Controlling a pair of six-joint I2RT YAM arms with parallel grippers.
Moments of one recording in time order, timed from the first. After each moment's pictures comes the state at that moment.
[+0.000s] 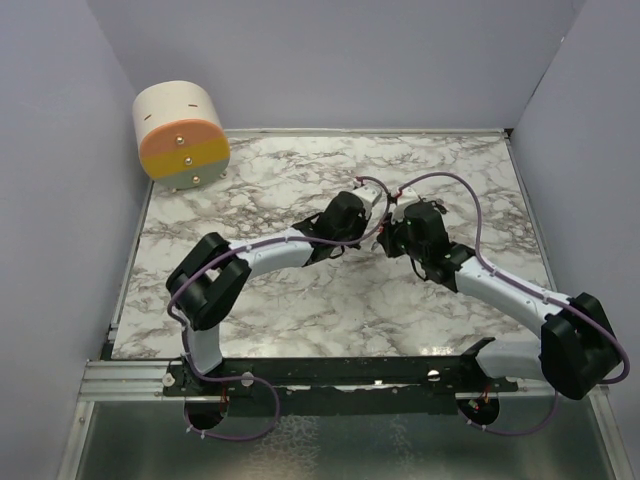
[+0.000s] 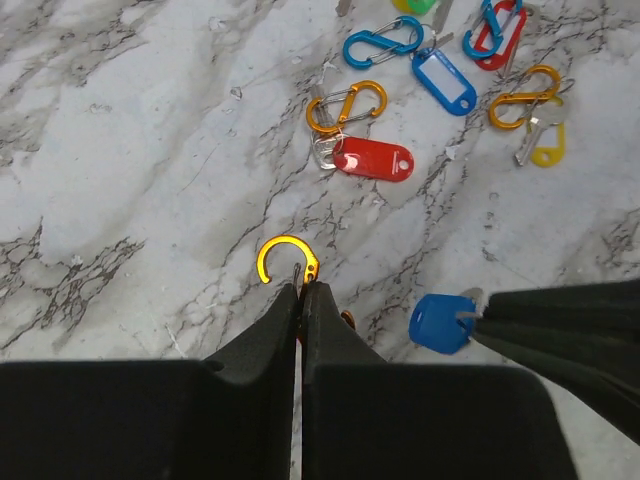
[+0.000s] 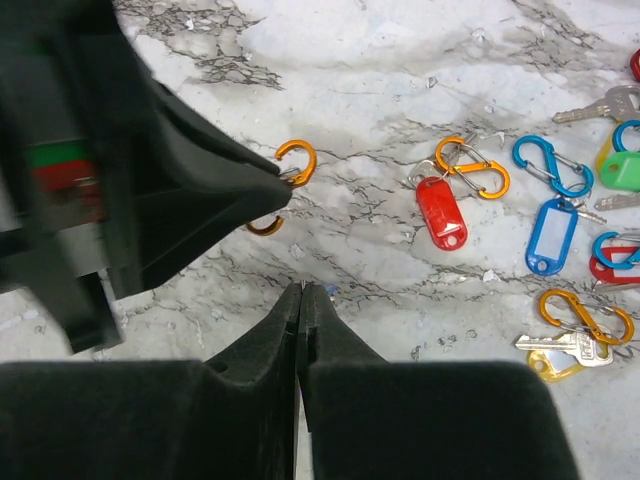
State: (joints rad) left arm -0.82 1.88 1.21 0.06 -0.07 -0.15; right arm 0.57 1.26 0.72 0.00 0.06 0.18
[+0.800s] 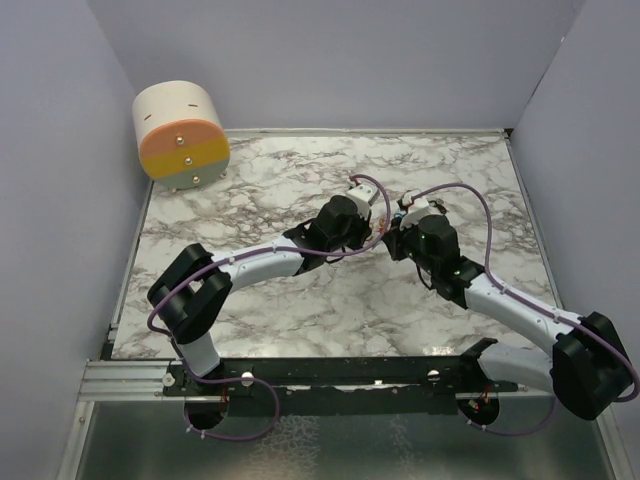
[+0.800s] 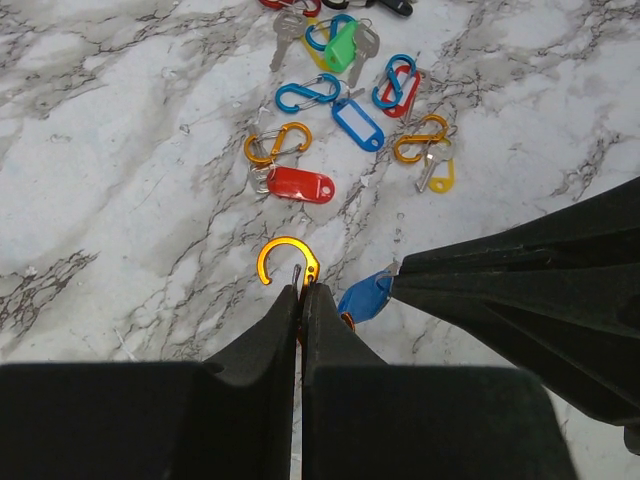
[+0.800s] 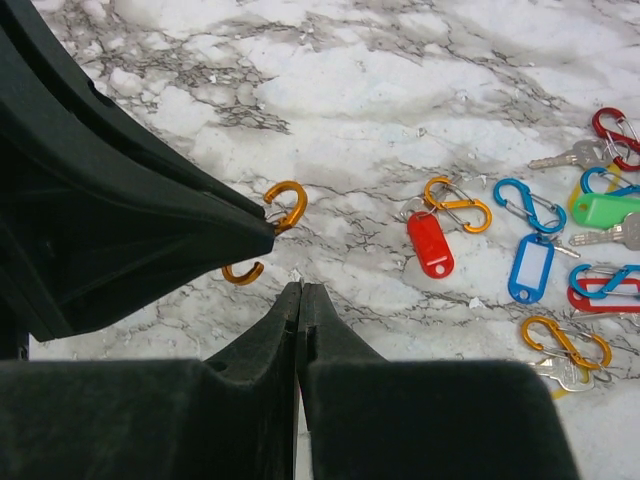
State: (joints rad) left arm -0.87 1.71 1.09 0.16 -0.07 -0.27; right arm 0.57 1.15 0.57 0.19 0.05 0.14
